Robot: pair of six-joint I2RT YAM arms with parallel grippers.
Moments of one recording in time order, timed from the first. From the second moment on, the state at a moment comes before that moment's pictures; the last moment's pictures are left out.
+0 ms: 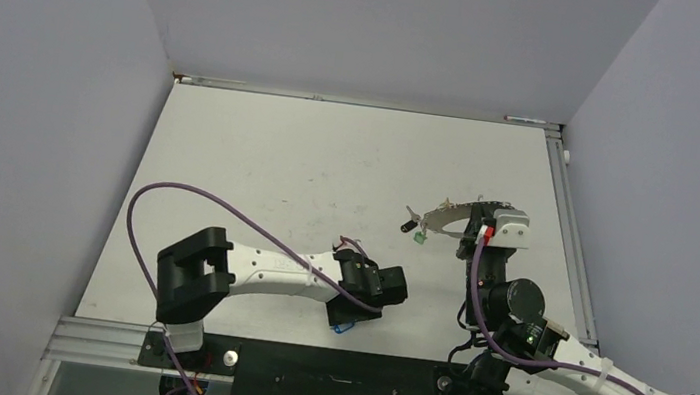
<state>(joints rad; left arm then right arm) -1.30 1.77 1.25 -0.91 -0.29 -1.56 1.11 0.59 0.60 0.30 1.07 -0.37</state>
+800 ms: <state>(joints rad) -1.27 1.83 1.21 -0.83 -0.29 -1.58 1.11 0.60 0.60 0.30 1.06 -0.35</state>
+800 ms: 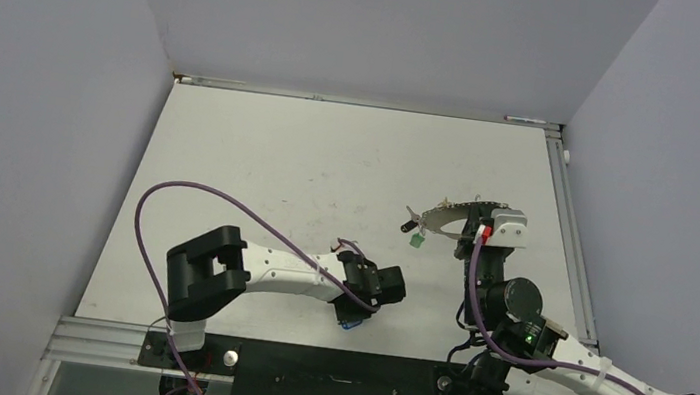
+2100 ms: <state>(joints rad) -1.22 1.40 0.82 -0.38 -0.41 -1.11 1.11 0.63 0.60 0.29 0.99 -0.35</state>
